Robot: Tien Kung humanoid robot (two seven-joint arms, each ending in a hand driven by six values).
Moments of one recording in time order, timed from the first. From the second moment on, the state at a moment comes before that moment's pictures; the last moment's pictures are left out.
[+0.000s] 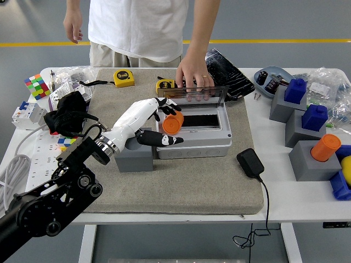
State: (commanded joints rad) left arm -0.39 0.19 -0.86 -1.35 1.85 0.19 -0.04; right arm 0.06 -0.03 1.51 0.18 -1.54 0.08 -0.27
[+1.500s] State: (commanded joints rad) left arm -0.49 0.09 -0.80 -1.32 1.81 0.17 -0.03; right arm 0.06 -0.03 1.49 0.18 -1.51 0.08 -0.27
